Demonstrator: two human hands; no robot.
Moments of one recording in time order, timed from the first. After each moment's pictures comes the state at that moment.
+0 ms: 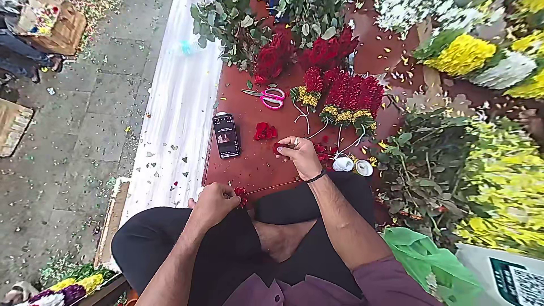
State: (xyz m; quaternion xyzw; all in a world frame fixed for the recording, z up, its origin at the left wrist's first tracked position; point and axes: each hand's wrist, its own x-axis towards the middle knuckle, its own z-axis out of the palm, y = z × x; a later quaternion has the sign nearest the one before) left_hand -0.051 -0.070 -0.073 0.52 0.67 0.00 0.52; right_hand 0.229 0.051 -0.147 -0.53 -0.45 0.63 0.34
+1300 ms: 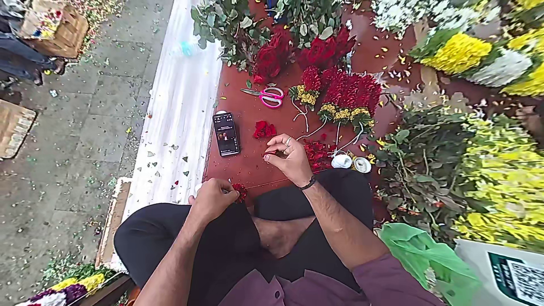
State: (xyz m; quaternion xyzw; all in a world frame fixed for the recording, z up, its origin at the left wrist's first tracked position) left_hand -0.053 -0.071 -0.072 0.51 0.69 0.00 0.51; right_hand 0.206 0.016 -0.109 -0.46 -0.59 0.56 0.36
